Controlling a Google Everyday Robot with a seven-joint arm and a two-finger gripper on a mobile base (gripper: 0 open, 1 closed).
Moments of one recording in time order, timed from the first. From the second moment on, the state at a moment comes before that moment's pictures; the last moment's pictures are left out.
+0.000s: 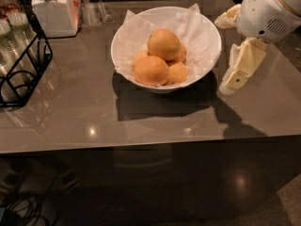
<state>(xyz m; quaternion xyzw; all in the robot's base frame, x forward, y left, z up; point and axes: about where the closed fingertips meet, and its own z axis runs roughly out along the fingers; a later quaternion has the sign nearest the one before) 0.504 -0.160 0.978 -0.64 0.72 0.07 0.25</state>
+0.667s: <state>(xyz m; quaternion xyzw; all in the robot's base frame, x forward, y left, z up) 0.527 -0.139 0.978 -0.65 0.70 0.12 0.27</state>
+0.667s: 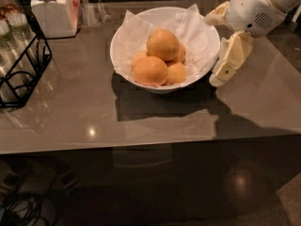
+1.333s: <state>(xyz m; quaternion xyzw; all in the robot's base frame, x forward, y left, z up) 0.561 -0.114 0.964 -0.66 0.68 0.15 0.28</state>
